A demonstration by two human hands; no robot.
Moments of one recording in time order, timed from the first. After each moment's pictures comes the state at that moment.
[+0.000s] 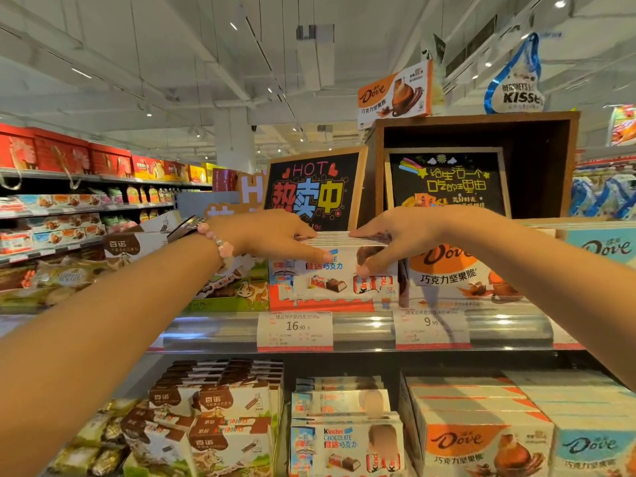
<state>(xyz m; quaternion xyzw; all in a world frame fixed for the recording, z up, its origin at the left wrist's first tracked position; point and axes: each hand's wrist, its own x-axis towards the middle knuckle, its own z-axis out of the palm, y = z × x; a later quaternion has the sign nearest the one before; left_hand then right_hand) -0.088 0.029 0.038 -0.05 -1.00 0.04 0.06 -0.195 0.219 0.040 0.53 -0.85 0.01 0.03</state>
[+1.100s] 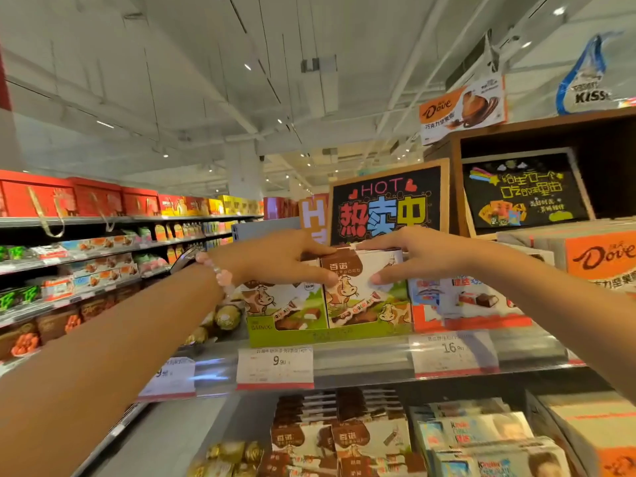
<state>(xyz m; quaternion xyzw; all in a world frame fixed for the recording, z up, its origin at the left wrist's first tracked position) -0.011 -0.114 0.047 -0.09 -0.99 -0.02 0.10 -0.135 0.089 0.023 0.54 -0.82 0.19 0.09</state>
